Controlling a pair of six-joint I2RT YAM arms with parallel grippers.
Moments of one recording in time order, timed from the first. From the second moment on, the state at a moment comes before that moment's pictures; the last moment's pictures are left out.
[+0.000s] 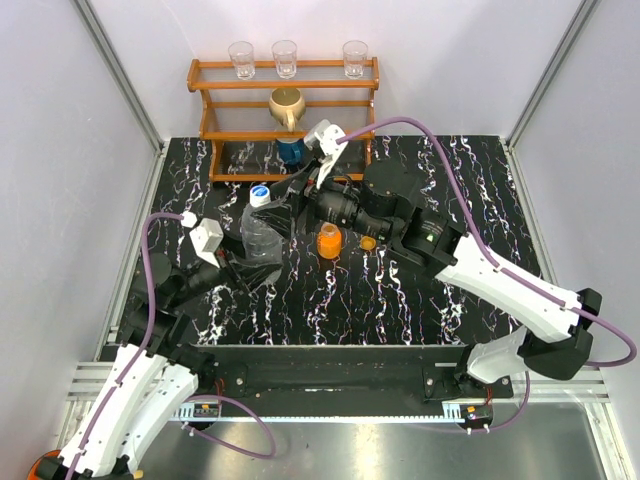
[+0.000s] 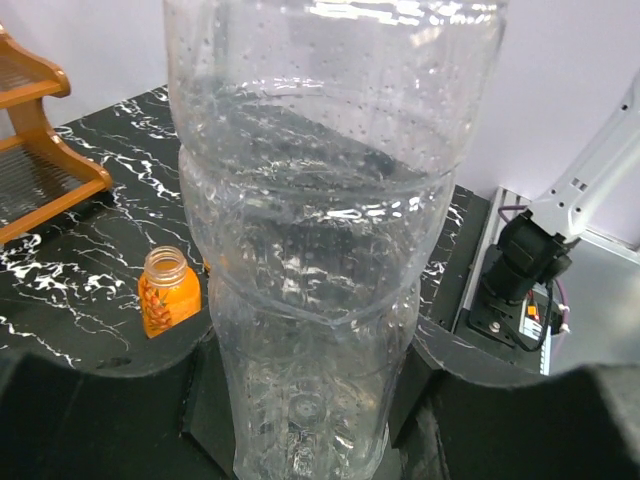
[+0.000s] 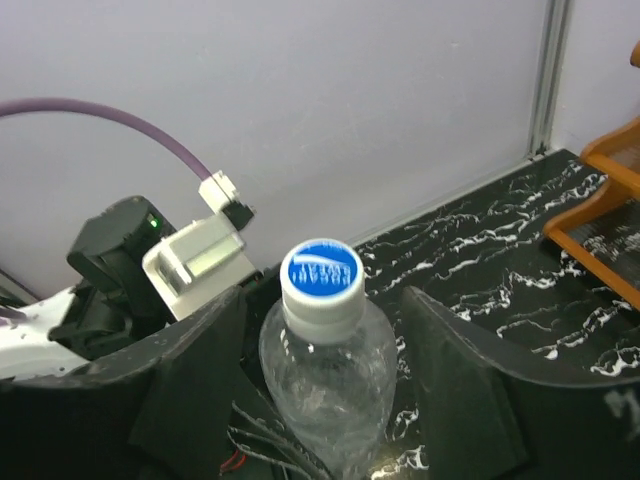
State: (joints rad) left arm -0.35 0.50 0.61 0.01 0.75 -0.28; right arm 1.07 1.42 1.65 -0.14 -0.12 0.25
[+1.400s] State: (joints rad) left arm -0.35 0.49 0.68 -0.19 0.68 -0.23; right arm 1.07 1.43 1.60 -0.10 -0.15 0.19
